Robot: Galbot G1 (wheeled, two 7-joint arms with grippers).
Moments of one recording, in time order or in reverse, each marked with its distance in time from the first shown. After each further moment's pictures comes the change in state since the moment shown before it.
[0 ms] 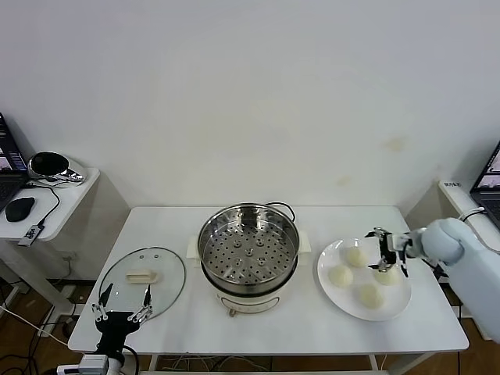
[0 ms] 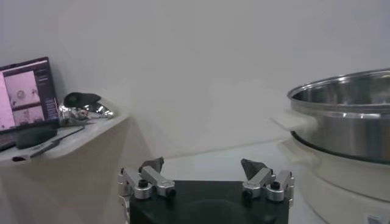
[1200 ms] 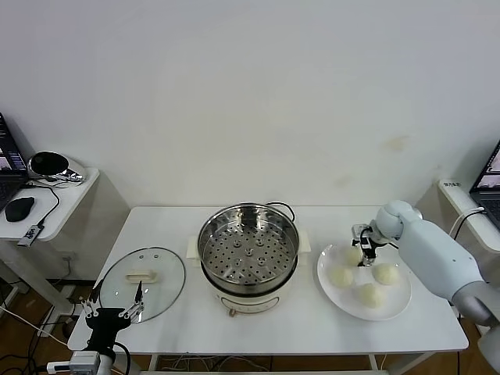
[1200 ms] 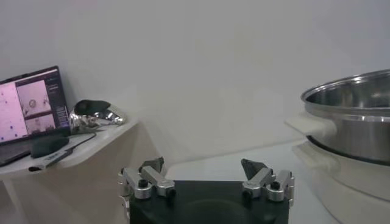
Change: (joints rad) left arm 0.000 0.012 -0.033 -0.008 -0.005 0.004 0.004; right arm 0.196 0.200 -0.235 -0.319 -0.094 0.001 -0.040
